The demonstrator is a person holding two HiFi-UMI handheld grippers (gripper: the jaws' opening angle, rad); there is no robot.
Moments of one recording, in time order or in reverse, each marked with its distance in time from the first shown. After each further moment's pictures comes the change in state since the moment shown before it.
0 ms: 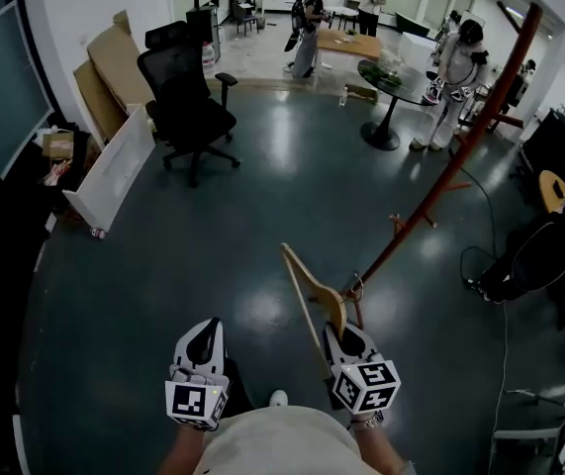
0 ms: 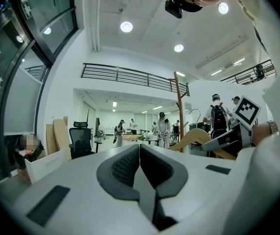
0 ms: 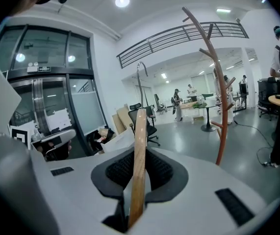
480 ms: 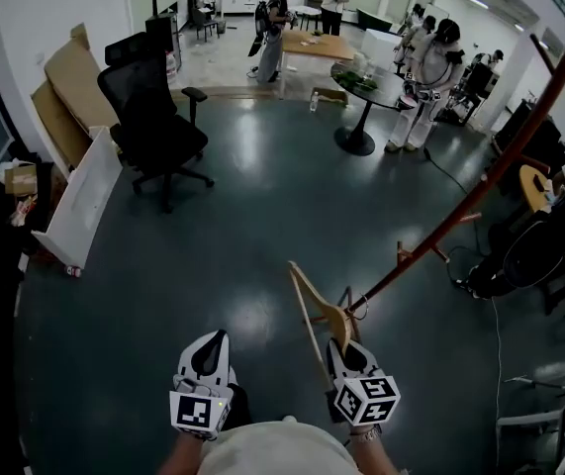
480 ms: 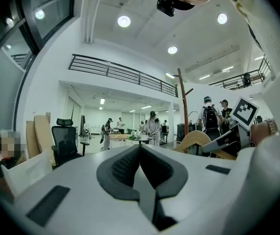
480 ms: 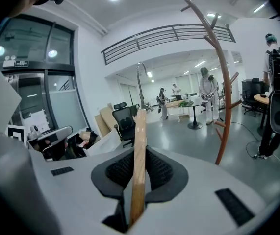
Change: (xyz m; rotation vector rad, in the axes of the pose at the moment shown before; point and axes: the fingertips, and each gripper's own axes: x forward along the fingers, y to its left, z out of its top) left arm 0.147 0.107 0.007 -0.052 -0.051 -0.164; right arm 0.136 -0.010 0.039 0.083 0.006 -0.190
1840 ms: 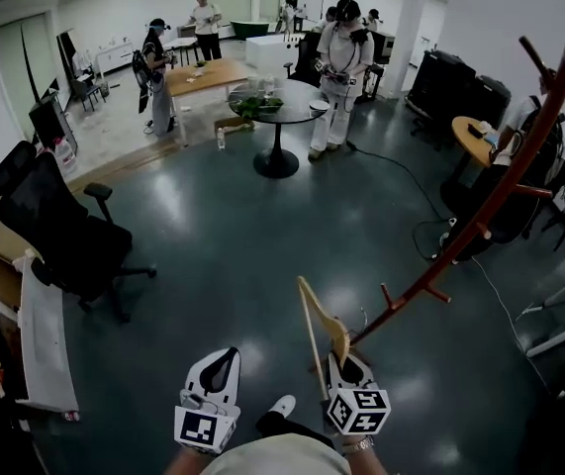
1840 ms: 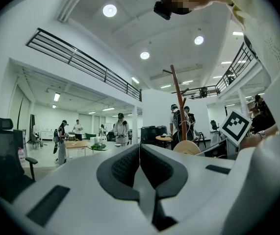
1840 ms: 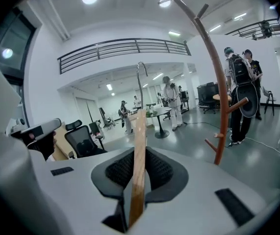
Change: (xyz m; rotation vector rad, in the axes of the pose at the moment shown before) left arm 0.345 0.083 0.035 0.052 -0.024 -0.526; right arm 0.230 -0.098 0.130 0.250 -0.183 -0.445
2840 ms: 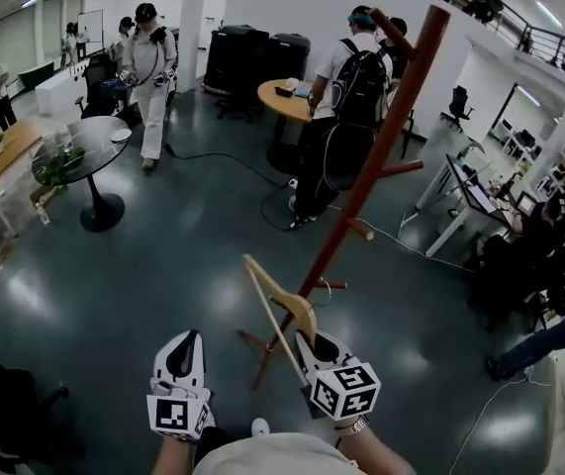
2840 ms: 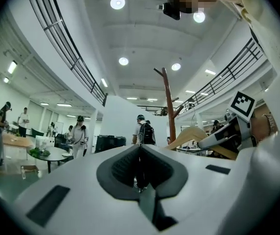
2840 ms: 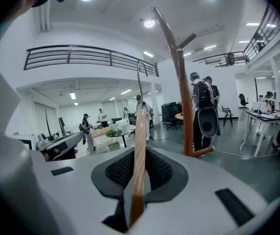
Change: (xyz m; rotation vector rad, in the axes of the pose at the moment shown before) left arm 0.279 -0.004 0.016 -0.027 -0.040 -0.601; right arm 0.034 -0.082 0.162 0.089 -0.182 -0.458
